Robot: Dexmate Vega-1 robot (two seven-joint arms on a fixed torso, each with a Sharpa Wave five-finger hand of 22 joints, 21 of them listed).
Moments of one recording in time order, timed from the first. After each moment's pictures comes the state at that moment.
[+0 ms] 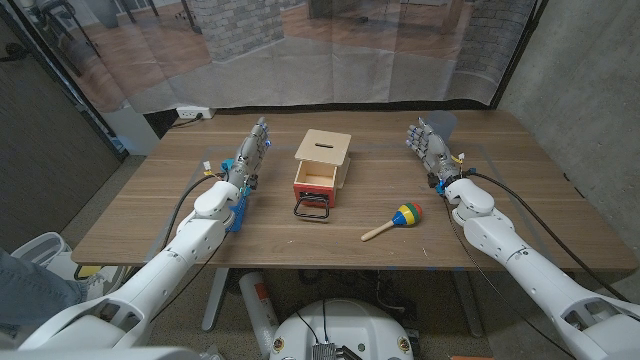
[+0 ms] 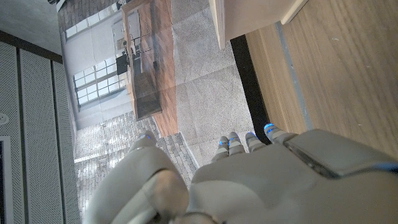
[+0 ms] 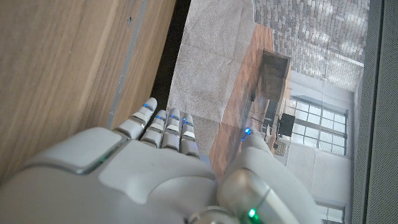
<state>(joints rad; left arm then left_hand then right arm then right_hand) 0.84 0.48 0.34 -1.29 -0.64 -0.29 -0.05 0.34 -0.08 0.20 0.08 0.37 -0.12 0.04 0.20 0.18 -0.09 -0.01 0.21 0.18 -0.17 0.00 0.19 0.18 -0.16 -0.04 0.20 0.17 -0.84 -0.50 -0.36 -1.31 0.63 0.28 0.03 0.19 -0.01 0.30 -0.05 0.21 0.19 0.07 0.20 0.18 0.19 0.08 0.21 0.18 0.11 0.02 0.19 0.18 0.16 -0.04 0.23 0.18</state>
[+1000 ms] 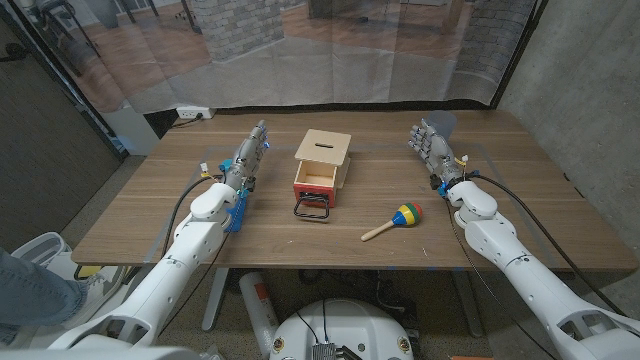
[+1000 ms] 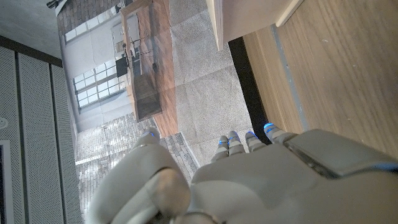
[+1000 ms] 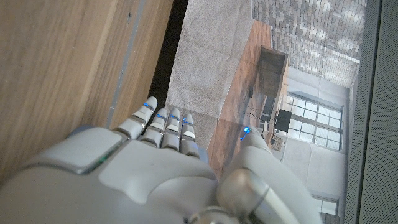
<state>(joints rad) 0.92 0.40 0.17 -1.38 -0.49 -0.19 -0.11 0.37 -0.05 0.21 0.08 0.37 -0.10 0.04 0.20 0.18 -0.08 -0.01 0.21 0.18 -0.16 0.00 0.19 0.18 -0.15 -0.04 0.20 0.17 -0.90 -0.44 -0.25 -1.34 0.56 0.26 0.07 0.19 0.00 0.31 -0.05 0.21 0.20 0.05 0.20 0.18 0.21 0.05 0.22 0.18 0.13 0.01 0.19 0.18 0.18 -0.04 0.23 0.18</state>
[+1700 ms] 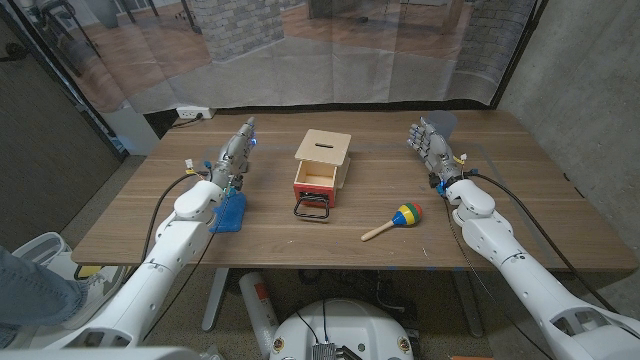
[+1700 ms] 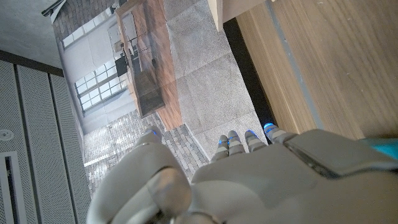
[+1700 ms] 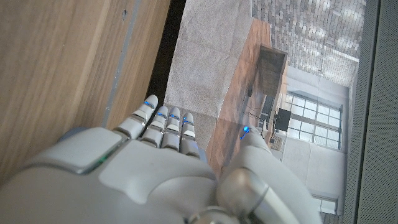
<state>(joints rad) 0.98 0.44 0.09 -1.48 -0.44 -0.13 -0.10 0.38 -0.04 0.22 0.07 0.37 -0.09 0.03 0.21 0.18 -0.07 -0.02 0.21 0.18 -0.15 0.00 0.19 0.18 -0.15 -0.04 0.20 0.17 -0.88 -0.41 -0.24 -1.31 0.54 0.26 0.08 0.20 0.00 0.31 -0.06 0.21 0.22 0.03 0.20 0.18 0.22 0.04 0.22 0.18 0.19 -0.01 0.20 0.18 0.22 -0.04 0.23 0.18</state>
